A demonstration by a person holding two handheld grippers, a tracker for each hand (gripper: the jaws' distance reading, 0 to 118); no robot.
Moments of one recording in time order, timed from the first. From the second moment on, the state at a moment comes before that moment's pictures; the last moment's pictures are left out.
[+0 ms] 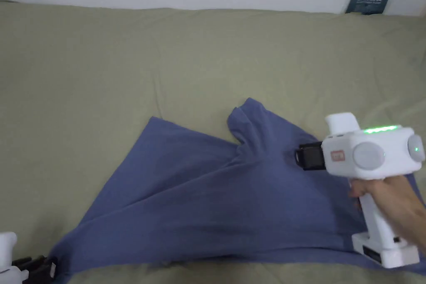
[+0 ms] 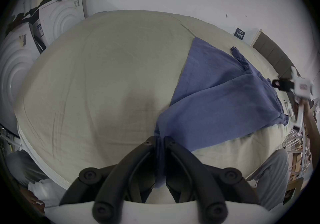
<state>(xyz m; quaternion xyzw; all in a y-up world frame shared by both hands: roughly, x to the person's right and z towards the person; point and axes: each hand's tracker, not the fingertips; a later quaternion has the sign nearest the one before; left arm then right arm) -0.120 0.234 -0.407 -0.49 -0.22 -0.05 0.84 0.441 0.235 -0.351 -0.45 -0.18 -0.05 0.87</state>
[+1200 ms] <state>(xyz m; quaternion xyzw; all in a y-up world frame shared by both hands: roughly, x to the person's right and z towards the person) -0.107 0.358 -0.421 -0.38 -0.23 0.00 0.90 0.407 0.494 -0.246 -0.30 -0.15 0.04 0.94</state>
